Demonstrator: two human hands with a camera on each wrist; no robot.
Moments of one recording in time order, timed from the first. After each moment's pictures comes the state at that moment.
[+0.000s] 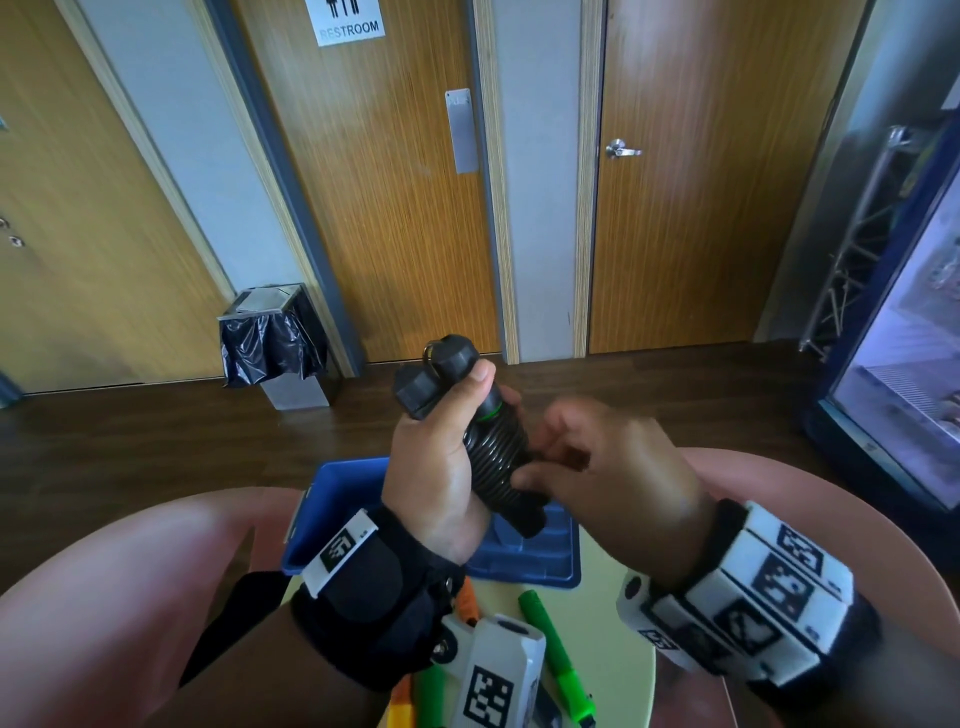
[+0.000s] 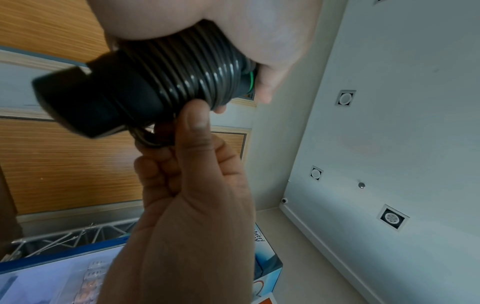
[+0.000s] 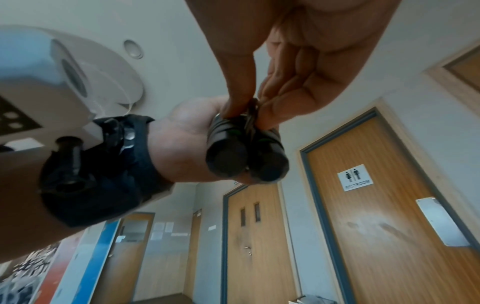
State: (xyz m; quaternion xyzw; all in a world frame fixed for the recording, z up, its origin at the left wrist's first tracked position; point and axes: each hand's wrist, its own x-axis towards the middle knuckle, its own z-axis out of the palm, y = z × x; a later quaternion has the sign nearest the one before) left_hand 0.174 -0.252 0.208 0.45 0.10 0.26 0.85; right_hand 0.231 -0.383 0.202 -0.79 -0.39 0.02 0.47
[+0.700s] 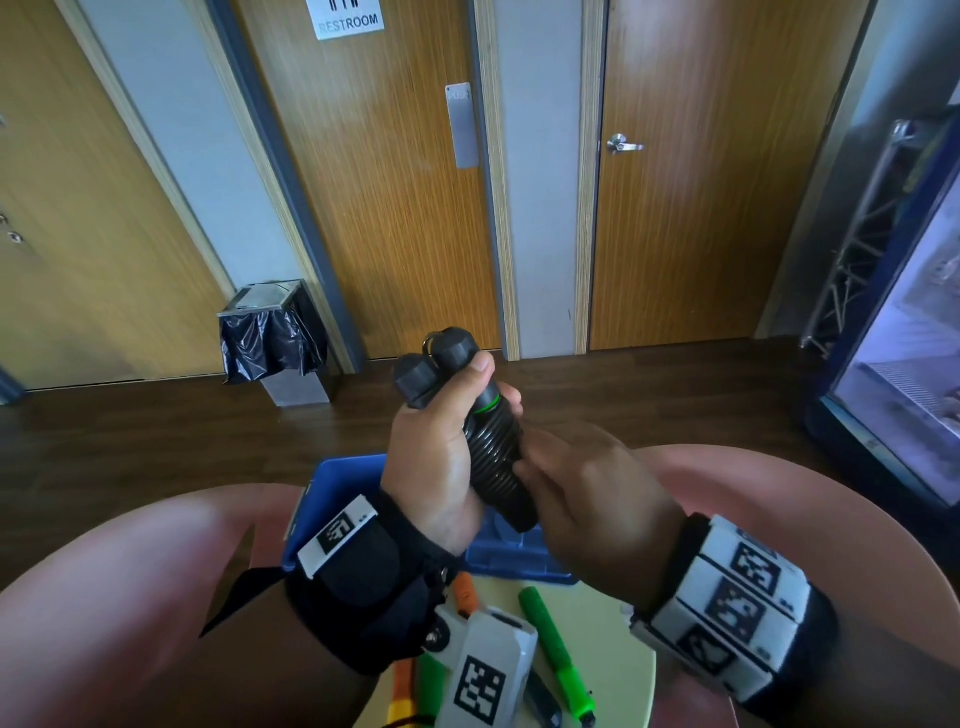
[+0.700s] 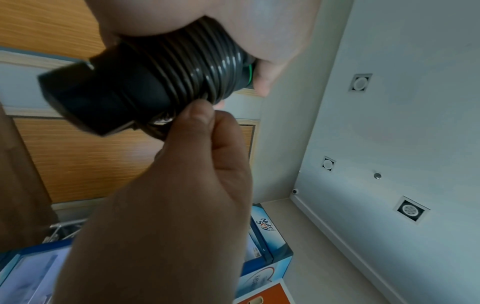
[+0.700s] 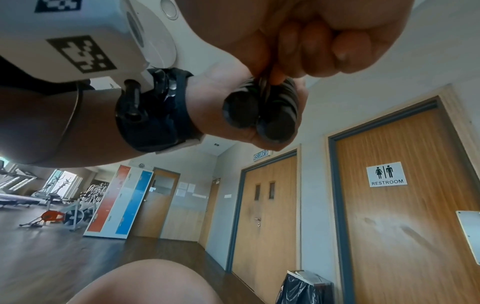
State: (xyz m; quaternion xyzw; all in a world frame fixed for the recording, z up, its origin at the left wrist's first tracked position) left_hand 0.178 -0.251 0.213 0.47 0.11 0.26 0.84; right_hand 0.230 -0.372 0.179 -0.77 -0.52 -0.12 0.36
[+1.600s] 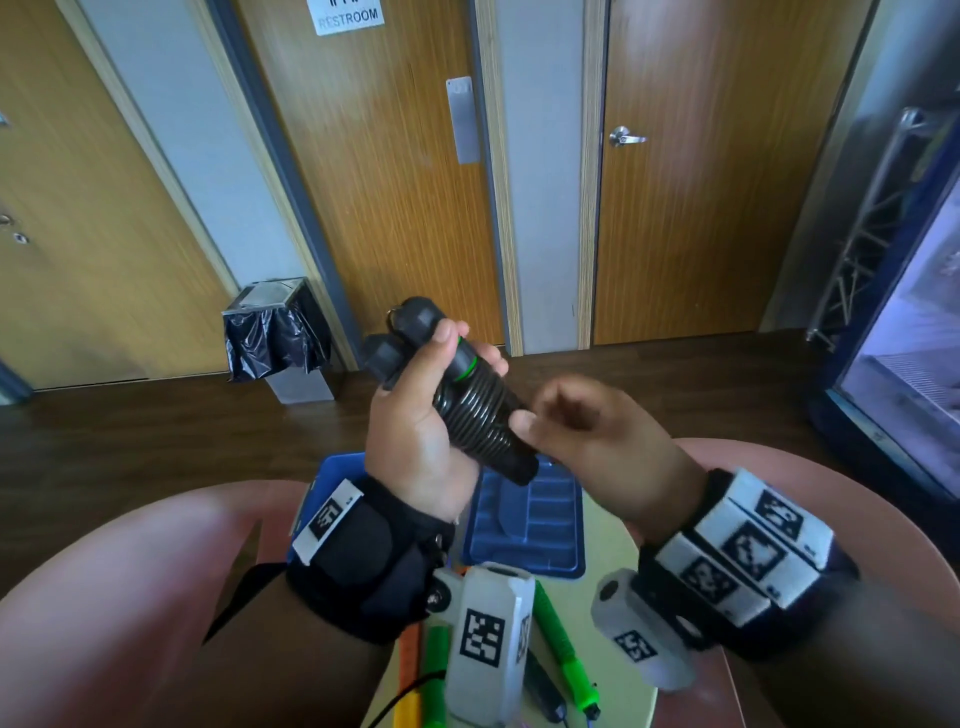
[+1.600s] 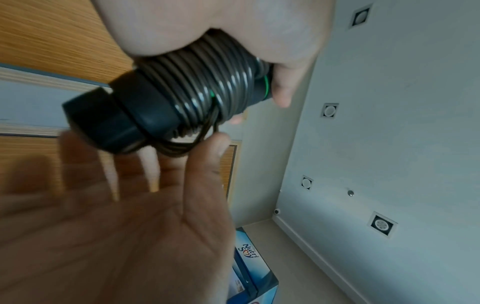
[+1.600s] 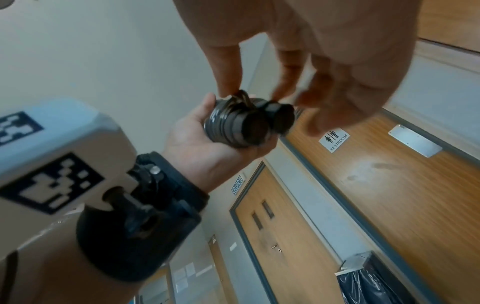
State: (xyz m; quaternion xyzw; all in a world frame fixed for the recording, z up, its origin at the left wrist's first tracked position) left_hand 0.183 -0.236 0.217 0.43 0.05 0.29 0.86; right_hand 0.246 -0.367 0.197 -0.73 -0.34 0.13 0.58
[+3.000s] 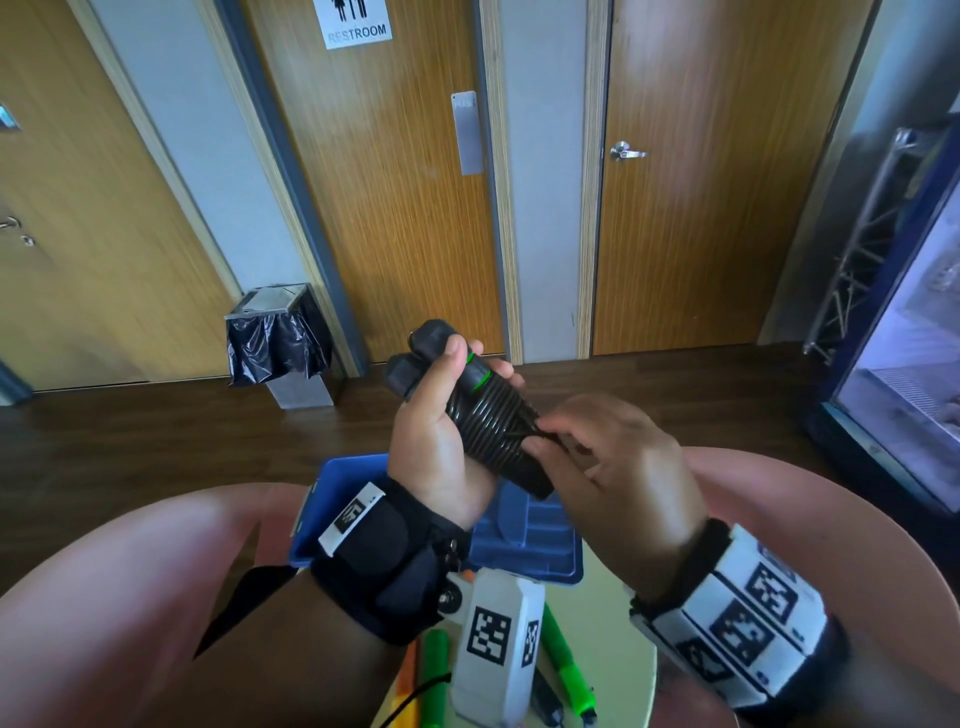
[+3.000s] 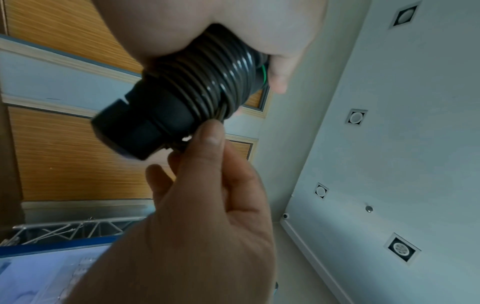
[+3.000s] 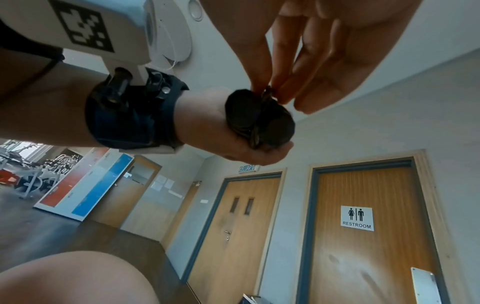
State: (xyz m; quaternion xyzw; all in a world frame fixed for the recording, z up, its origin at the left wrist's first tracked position) left_hand 0.182 -0.243 0.207 0.38 0.07 0.26 0.89; right_hand 0.223 -0.379 0.178 -0.76 -0.40 -0.21 0.46
